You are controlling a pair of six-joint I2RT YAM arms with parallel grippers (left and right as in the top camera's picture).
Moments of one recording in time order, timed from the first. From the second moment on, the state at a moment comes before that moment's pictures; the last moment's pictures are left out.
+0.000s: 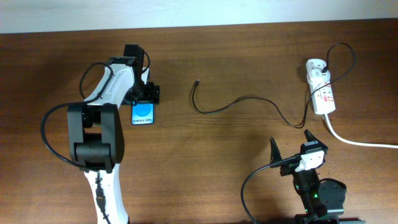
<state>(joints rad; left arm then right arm) -0.10 2.27 1.74 -0.96 -0.01 -0.07 0.00 0.02 0.01 -0.06 -0.18 -0.07</state>
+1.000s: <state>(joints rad) -0.10 2.27 1.75 -0.97 -0.01 -0.07 0.00 0.02 0.01 -0.06 -0.18 -0.07</state>
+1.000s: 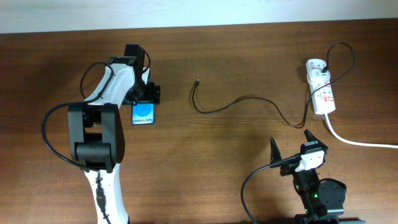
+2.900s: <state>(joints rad) -0.10 2.35 2.11 -1.24 0.10 -0.11 0.00 0.02 0.01 -0.06 -0.18 -0.07</state>
